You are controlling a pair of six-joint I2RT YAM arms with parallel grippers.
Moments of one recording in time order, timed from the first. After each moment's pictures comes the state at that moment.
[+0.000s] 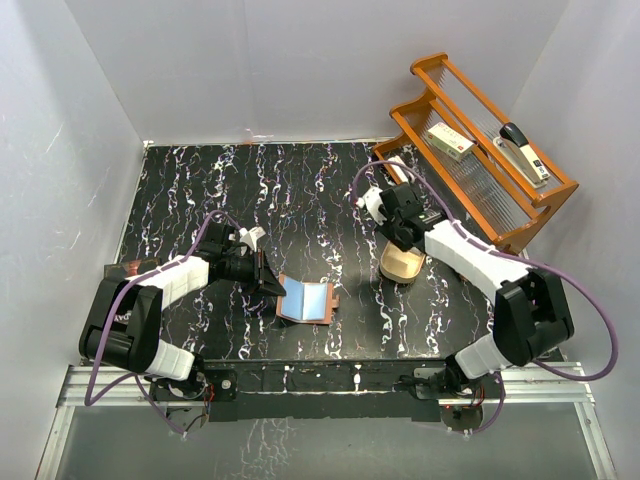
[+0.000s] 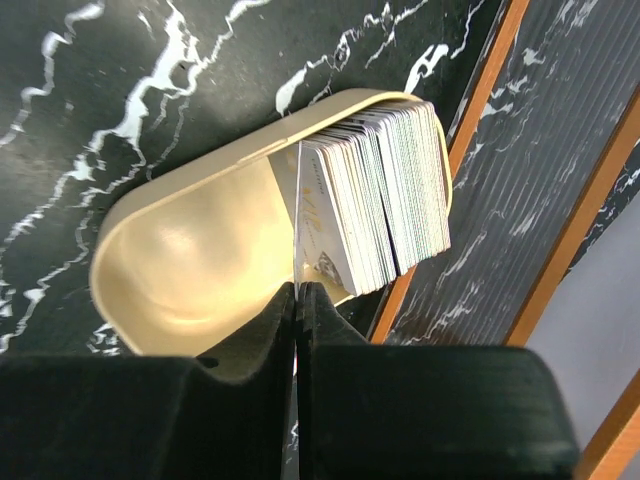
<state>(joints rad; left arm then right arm) -0.28 1.44 0.63 -0.26 0.84 -0.49 0.45 1.49 1.05 -0.57 0.24 -0.48</state>
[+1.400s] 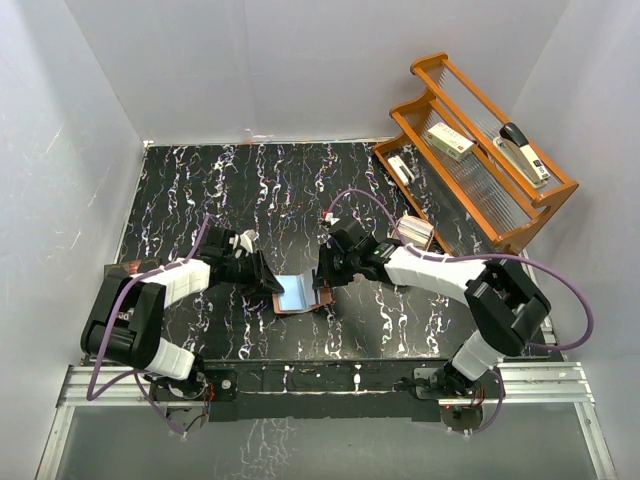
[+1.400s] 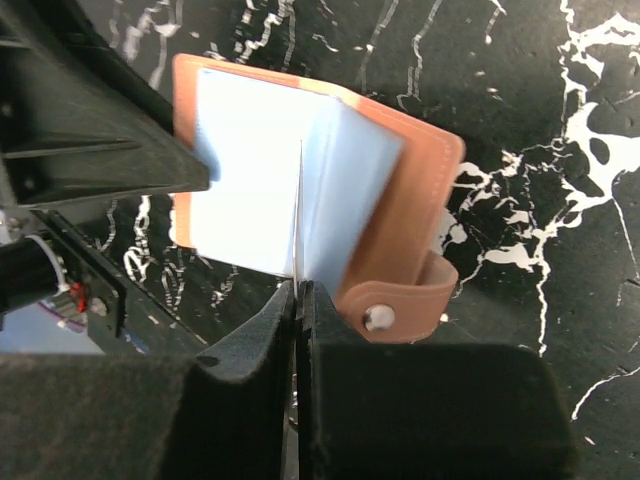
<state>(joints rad) -0.28 1.45 0.59 -0.18 0.66 -0.61 0.79 1.57 0.95 -0.21 -0.25 0.64</state>
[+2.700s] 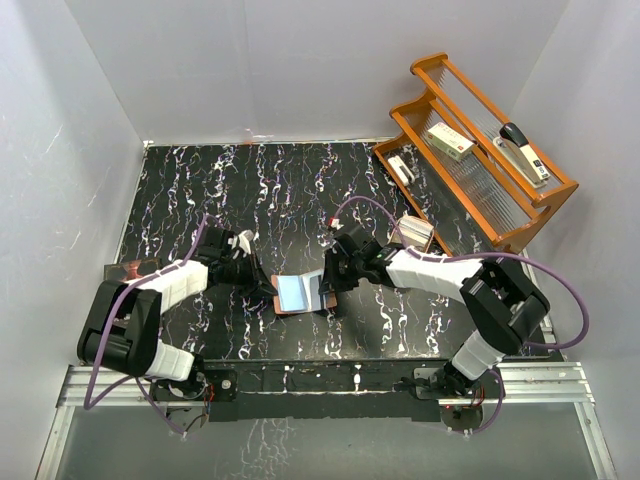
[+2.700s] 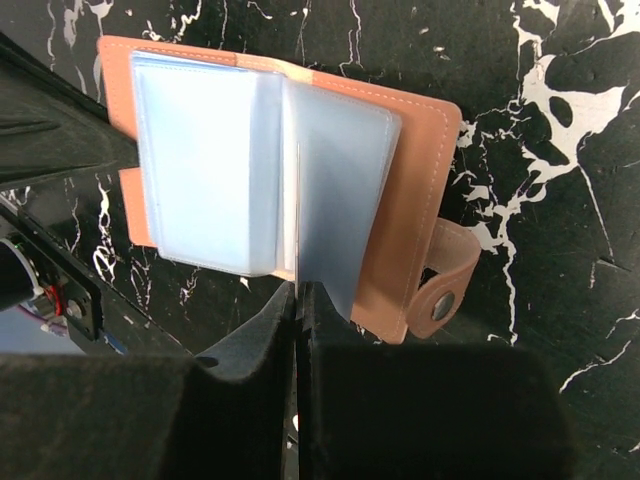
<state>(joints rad) -0.28 1.41 0.59 -0.25 0.59 -0.59 0.76 1.60 0.89 -0.19 -0.25 0.65</state>
